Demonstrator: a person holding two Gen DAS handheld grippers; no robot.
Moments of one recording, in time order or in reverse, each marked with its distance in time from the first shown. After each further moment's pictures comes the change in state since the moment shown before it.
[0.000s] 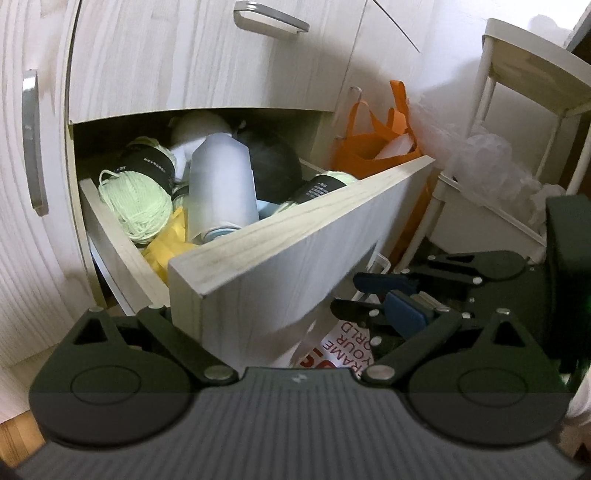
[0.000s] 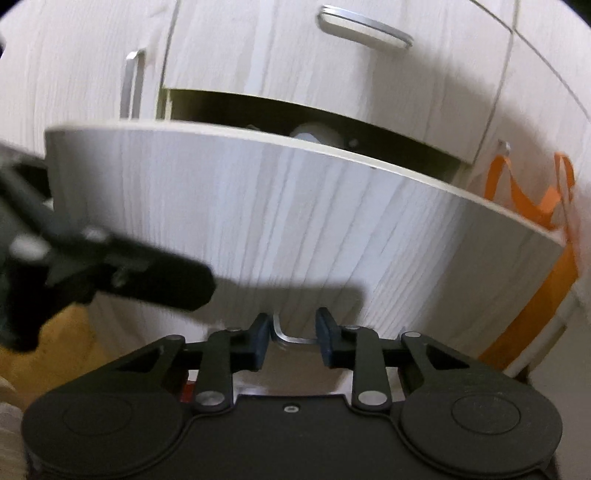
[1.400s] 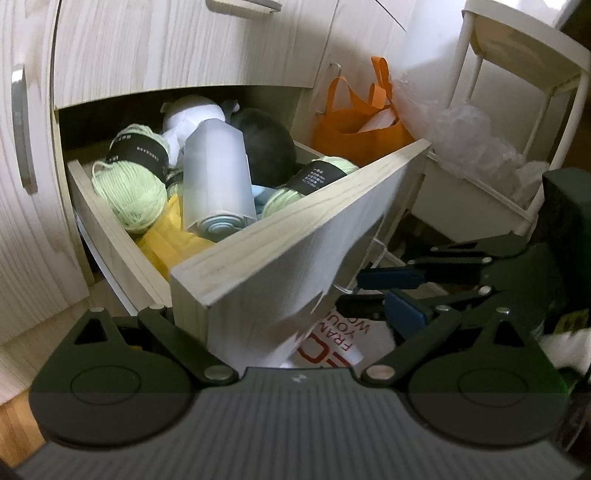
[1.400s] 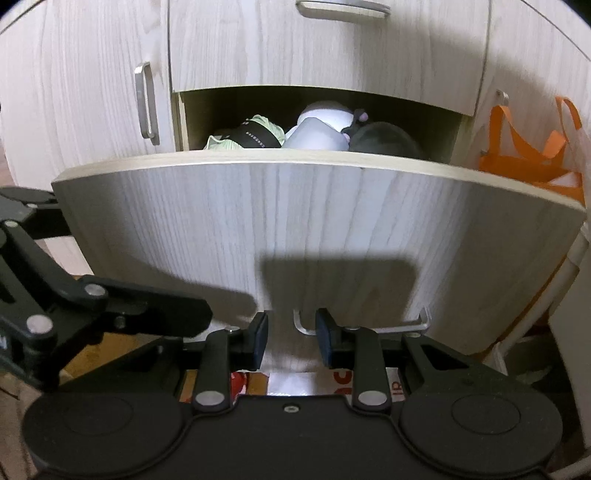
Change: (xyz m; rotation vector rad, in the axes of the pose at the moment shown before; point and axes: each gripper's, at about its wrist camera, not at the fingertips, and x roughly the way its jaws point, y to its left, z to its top) left arm -0.013 0.026 0.006 0.060 0.085 -0.062; right arm -0.035 -0.026 -0.013 0.120 0.087 0.141
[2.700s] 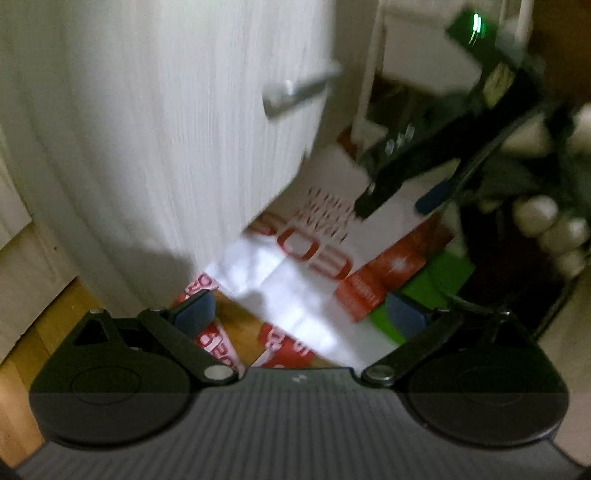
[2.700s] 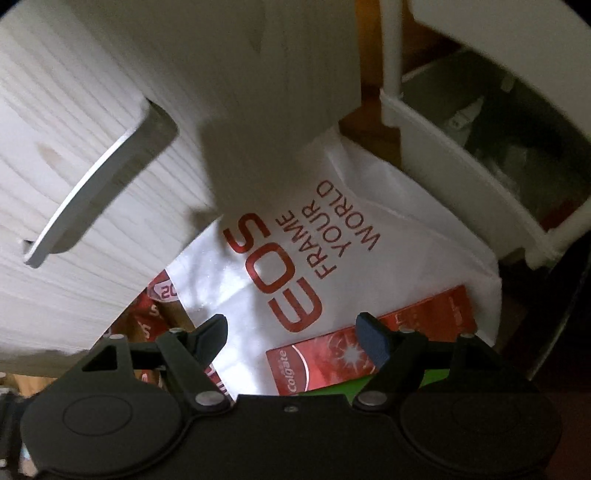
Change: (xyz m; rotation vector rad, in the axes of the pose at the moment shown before) left arm 0.076 -0.041 -0.114 0.226 0.210 0.009; right arm 0.065 -0.107 -0.079 0.708 0.396 -0.196
